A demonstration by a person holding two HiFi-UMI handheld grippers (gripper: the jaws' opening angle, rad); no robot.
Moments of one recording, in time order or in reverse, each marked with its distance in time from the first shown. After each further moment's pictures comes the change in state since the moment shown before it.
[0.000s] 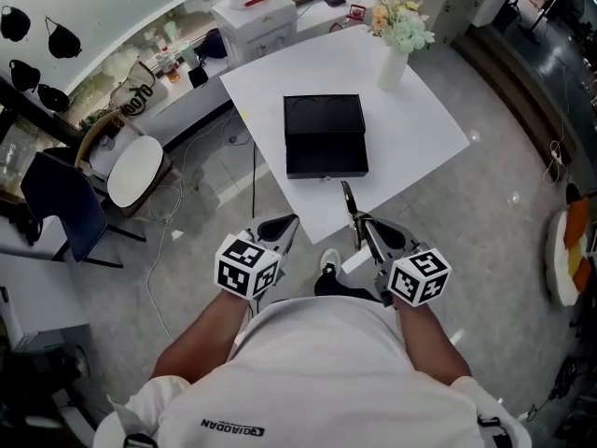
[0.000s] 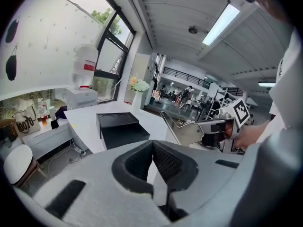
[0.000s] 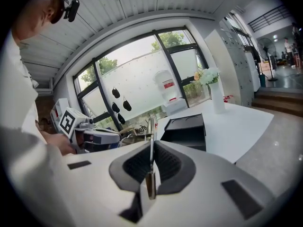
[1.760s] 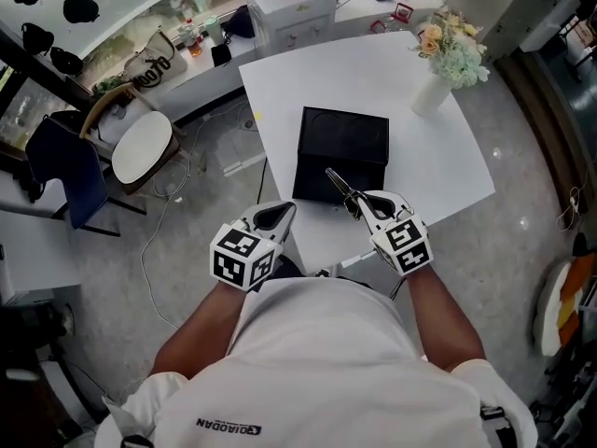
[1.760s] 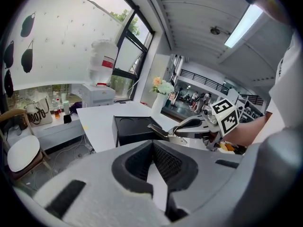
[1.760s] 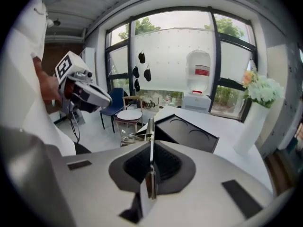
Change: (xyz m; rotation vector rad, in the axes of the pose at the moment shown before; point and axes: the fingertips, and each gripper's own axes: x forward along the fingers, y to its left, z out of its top) left arm 0.061 0.098 0.040 -0.131 -0.020 0.165; right arm 0.165 -0.082 0.035 -0.571 0.293 0.153
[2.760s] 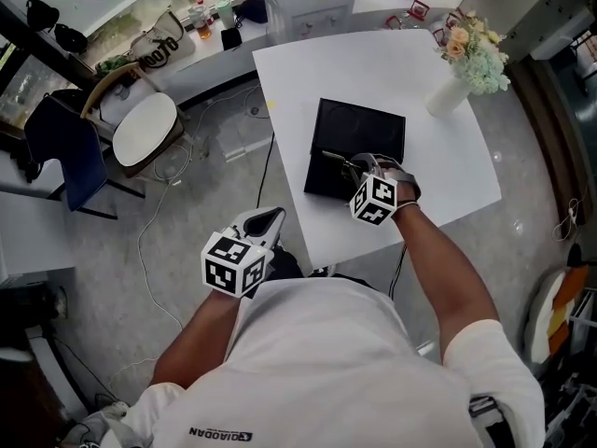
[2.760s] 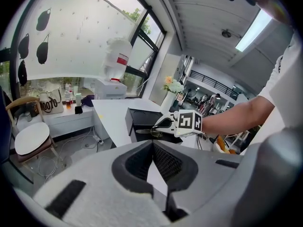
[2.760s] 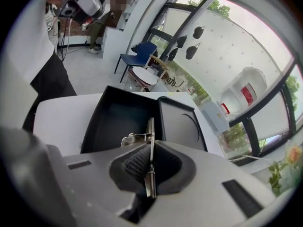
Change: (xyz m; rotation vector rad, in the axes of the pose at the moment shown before) left arm -0.033 0.033 -0.039 -0.099 0.014 0.075; right arm 0.141 -0.030 -0.035 -0.740 0.309 -0.014
